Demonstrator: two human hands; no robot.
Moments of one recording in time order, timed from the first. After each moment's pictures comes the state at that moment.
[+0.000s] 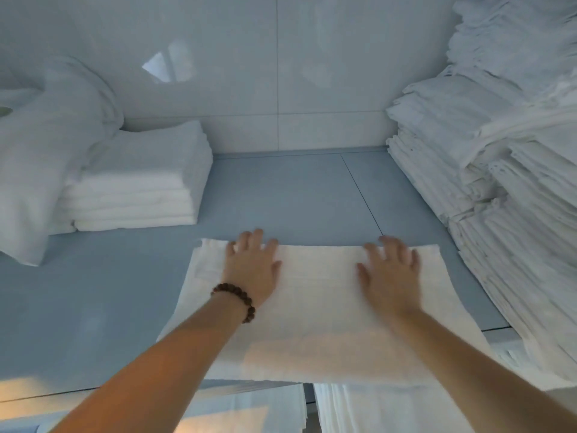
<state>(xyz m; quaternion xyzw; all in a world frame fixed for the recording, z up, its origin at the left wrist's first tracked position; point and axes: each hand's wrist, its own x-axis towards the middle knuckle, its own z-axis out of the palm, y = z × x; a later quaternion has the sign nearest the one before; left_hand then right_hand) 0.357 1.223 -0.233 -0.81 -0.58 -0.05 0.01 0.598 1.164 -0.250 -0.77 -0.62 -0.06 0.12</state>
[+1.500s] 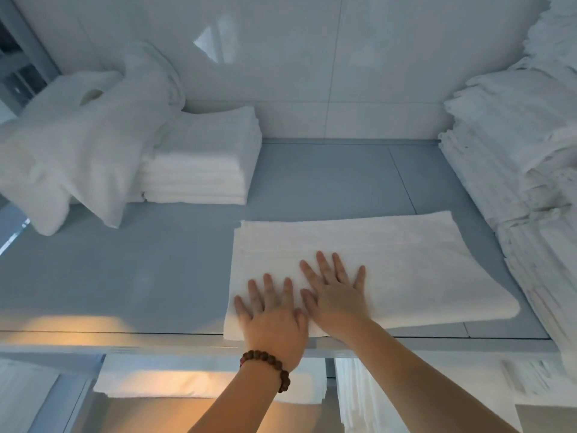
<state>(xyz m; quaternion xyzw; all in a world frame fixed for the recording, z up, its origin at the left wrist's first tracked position) 0.331 1.103 -0.254 -0.68 -0.71 0.02 -0.14 0.460 1.148 -0.256 -0.64 -0.76 0.12 -0.07</state>
